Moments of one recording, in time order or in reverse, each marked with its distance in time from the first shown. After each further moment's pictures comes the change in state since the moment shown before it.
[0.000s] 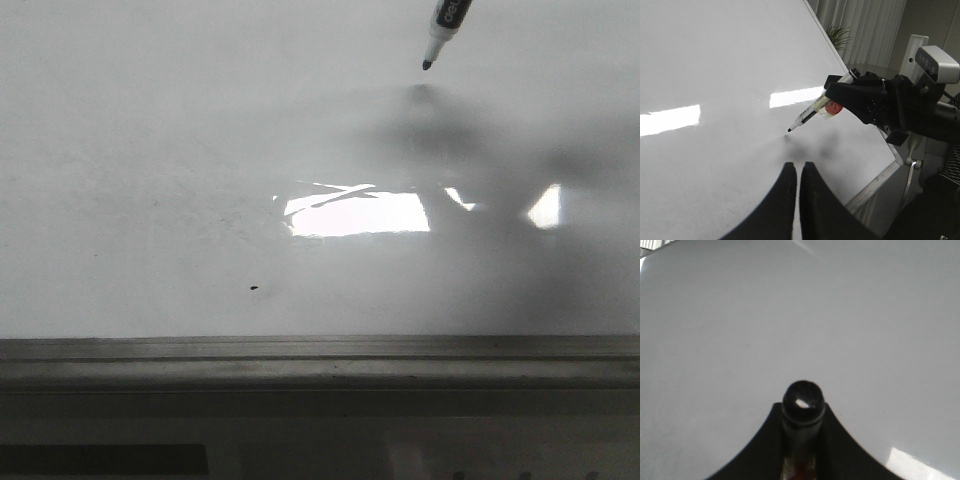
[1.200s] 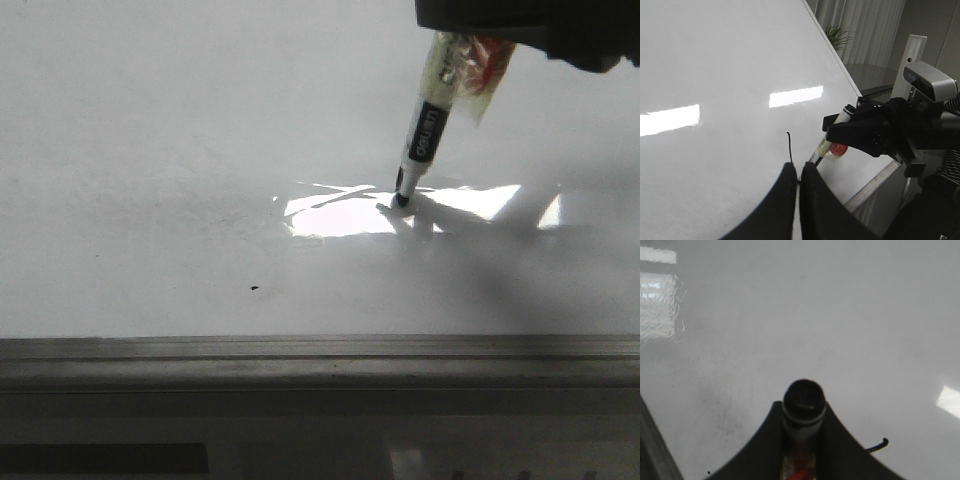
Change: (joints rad) left arm 0.000 0.000 0.000 0.000 0.002 0.000; right arm 0.118 -0.027 -0.012 0.116 0.333 -0.017
